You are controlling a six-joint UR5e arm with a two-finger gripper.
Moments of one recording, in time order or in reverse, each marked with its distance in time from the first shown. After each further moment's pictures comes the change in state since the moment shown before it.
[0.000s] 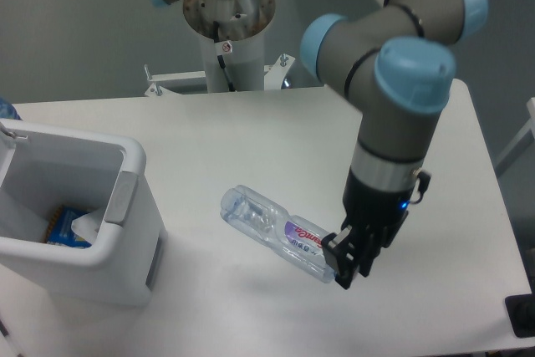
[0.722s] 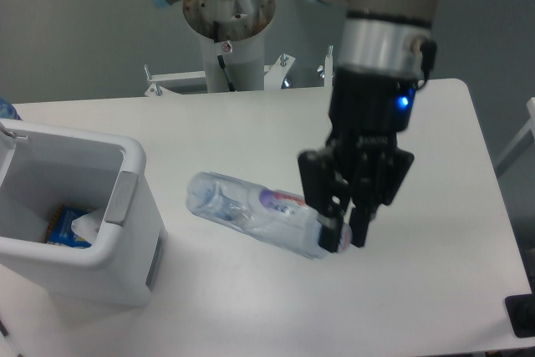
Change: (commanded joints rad) arm -0.017 0.123 0.035 0.017 -0.198 -0.052
